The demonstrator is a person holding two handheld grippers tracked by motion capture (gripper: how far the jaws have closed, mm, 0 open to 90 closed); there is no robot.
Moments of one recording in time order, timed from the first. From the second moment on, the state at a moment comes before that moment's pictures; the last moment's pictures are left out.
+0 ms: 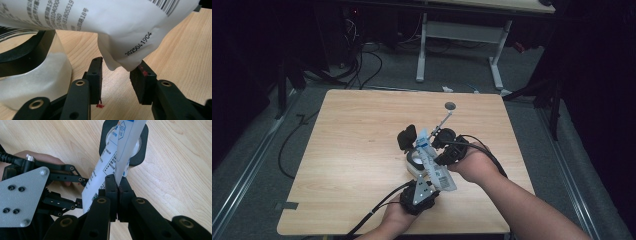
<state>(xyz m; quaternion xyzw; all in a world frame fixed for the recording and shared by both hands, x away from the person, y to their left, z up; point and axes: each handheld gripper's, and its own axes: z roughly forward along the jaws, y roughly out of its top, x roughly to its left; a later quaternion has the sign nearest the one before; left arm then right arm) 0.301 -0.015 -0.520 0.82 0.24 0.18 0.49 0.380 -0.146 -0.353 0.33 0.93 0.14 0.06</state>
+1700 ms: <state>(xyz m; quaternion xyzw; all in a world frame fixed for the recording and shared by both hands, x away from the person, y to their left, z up) 0.307 0.013 -0.511 0.81 0.22 0.14 0.52 0.381 -0.151 -0.353 0.33 0.93 0.14 0.05</state>
